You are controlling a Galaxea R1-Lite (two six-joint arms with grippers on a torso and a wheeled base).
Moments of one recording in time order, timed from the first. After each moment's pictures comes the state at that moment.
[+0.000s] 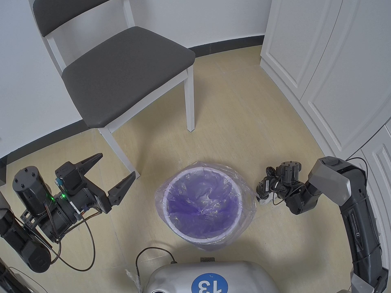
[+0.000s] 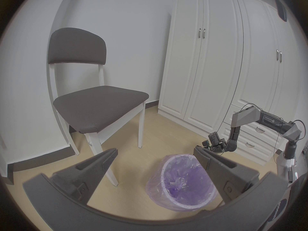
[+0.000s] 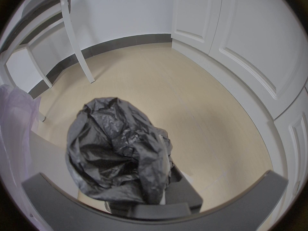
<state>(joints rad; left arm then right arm) -0.29 1.70 -0.17 -1.55 -0.23 0.11 0.18 2.74 -1.36 -0.93 -0.15 0.07</state>
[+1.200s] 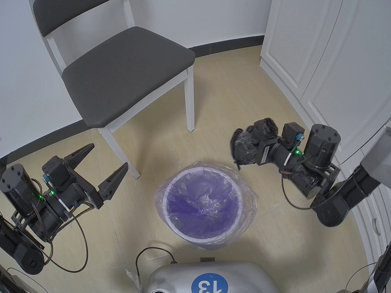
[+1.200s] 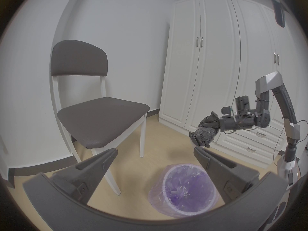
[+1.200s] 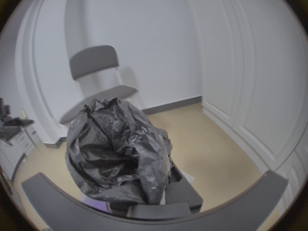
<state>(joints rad) -0.29 1.60 -0.16 -1.55 -0.23 0.11 0.57 1.99 -0.73 -1.34 -0.14 0.06</state>
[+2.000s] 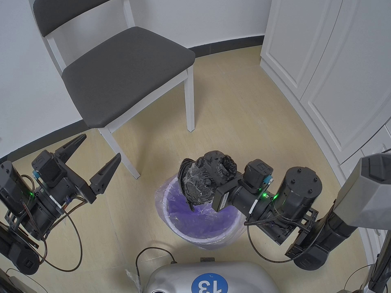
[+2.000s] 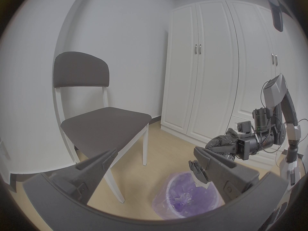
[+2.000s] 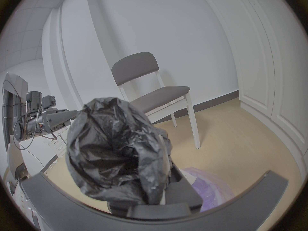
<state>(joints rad) -0.28 1.54 -0.17 -1.55 -0.23 0.13 0.81 2.08 -0.64 -1.55 -0.16 0.10</state>
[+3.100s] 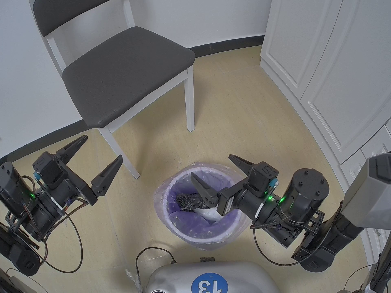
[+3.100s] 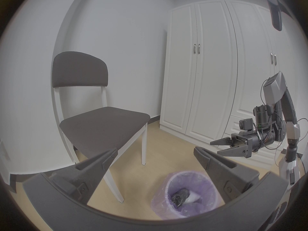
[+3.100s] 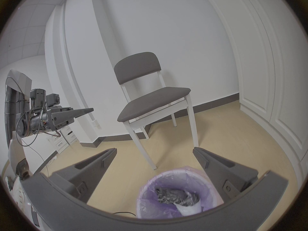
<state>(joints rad) -0.29 1.54 -0.16 -1.55 -0.23 0.13 0.81 2.05 -0.60 -1.55 -0.16 0.07</state>
